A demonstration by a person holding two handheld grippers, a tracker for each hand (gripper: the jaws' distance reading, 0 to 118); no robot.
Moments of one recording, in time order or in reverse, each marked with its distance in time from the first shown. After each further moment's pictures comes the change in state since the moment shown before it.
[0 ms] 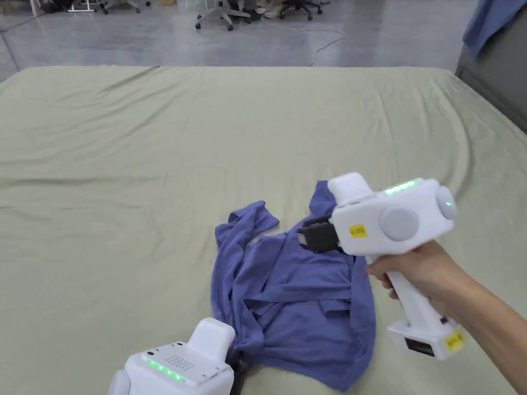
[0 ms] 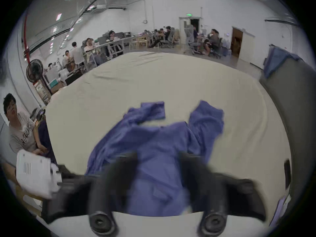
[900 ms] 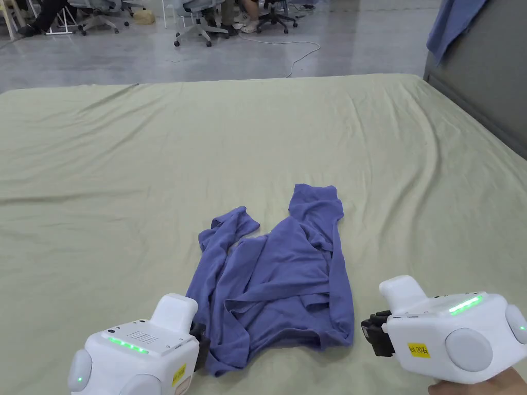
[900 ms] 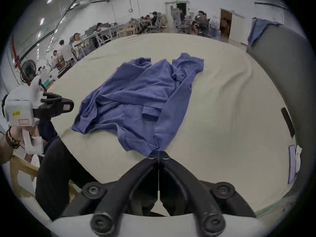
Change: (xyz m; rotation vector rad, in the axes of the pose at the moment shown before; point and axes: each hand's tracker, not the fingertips) left arm -0.018 0.021 0.032 0.060 0.078 0.019; right arm -0.002 -0.187 0.074 -0.113 -0.070 -0.148
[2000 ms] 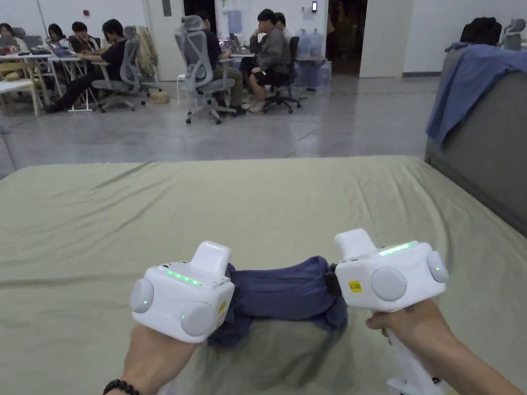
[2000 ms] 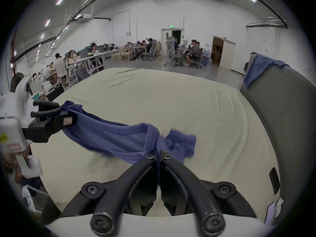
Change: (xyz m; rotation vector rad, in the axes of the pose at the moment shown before) left arm -0.024 0.182 -0.037 0.208 0.148 -0.153; right arm 0.014 0.196 -0.017 0.254 -0.111 0.053
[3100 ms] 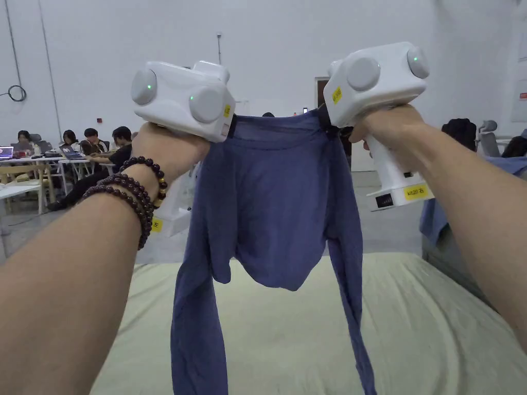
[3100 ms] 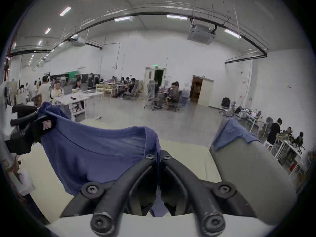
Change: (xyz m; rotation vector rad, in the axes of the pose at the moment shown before) left arm -0.092 0.393 0.108 0.414 0.228 -0.007; right arm 0.066 0.383 0.160 0.360 -0.229 0.004
